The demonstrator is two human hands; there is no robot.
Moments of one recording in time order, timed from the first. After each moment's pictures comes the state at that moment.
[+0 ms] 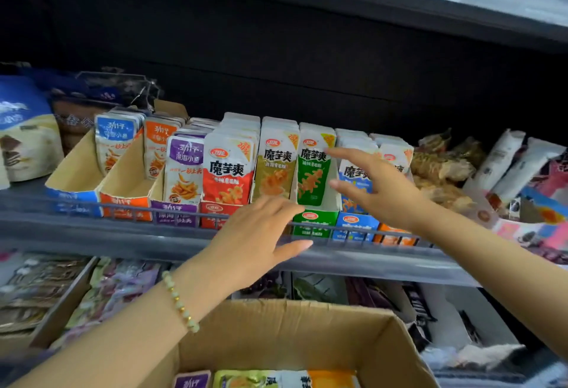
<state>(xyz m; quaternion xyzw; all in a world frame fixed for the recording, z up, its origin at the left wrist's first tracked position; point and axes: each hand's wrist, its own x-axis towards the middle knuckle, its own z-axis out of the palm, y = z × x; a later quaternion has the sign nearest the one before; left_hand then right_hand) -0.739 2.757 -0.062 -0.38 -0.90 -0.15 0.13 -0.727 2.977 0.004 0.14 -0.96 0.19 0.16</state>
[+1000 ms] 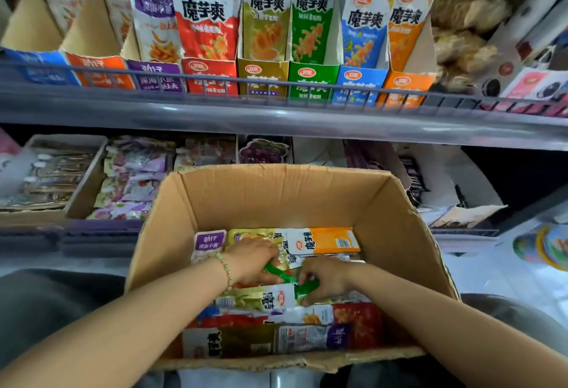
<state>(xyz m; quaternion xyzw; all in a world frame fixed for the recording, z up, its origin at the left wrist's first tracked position) -0.665 2.752 -0.298 -0.40 -0.87 0.00 -0.29 -0.606 2.948 -0.313 0.08 -0.89 0.22 -0.40</state>
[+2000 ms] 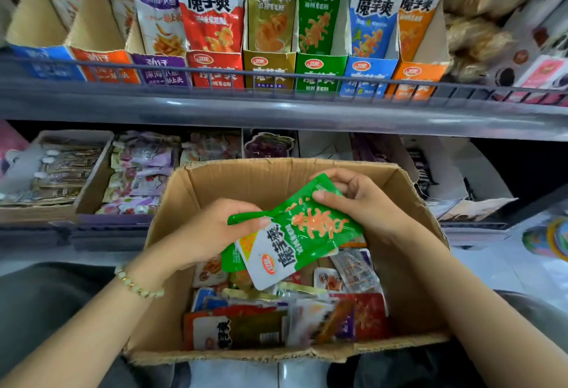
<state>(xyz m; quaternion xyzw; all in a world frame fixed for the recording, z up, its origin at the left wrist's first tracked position) -0.647 2.697 -0.186 -0.23 -0.78 -0.50 -0.28 -0.618 2.947 -0.188 0.01 -0.72 0.69 -0.10</state>
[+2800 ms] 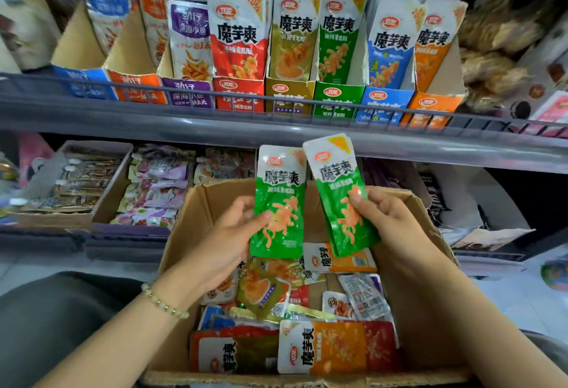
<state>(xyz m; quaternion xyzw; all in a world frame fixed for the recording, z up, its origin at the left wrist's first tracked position) -0.643 2.709 -0.190 0.01 -0.61 -0.76 -0.24 -0.610 2.948 -0.178 -0.05 -0.67 0.74 -0.02</state>
